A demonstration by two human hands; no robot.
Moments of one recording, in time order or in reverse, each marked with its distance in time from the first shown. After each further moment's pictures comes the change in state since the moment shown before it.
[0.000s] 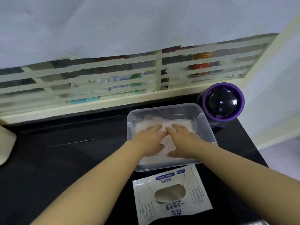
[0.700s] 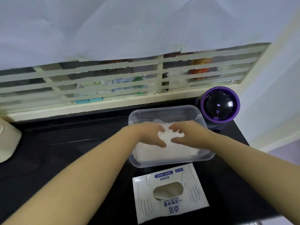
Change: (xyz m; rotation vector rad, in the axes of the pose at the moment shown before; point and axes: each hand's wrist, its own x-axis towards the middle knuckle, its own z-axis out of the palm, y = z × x) left_hand -0.011 -0.002 -0.035 -0.149 -0.075 -0.061; right_hand -0.015 0.019 -0.023 0.216 0.181 -0.101
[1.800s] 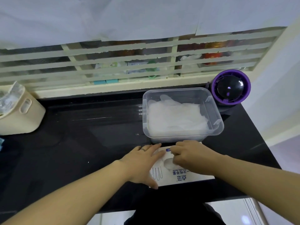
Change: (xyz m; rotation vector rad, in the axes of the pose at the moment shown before) left_hand -0.101 -0.027 0.136 0.237 -0.012 0.143; right_hand -0.069 -0.024 0.090 -0.487 0.116 -0.786
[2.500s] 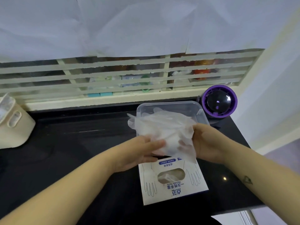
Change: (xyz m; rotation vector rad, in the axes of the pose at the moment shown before) left_hand -0.025 0.012 -0.087 -1.500 0.086 0.016; right_hand 0.000 0.024 -0.083 2.089 0.405 1.134
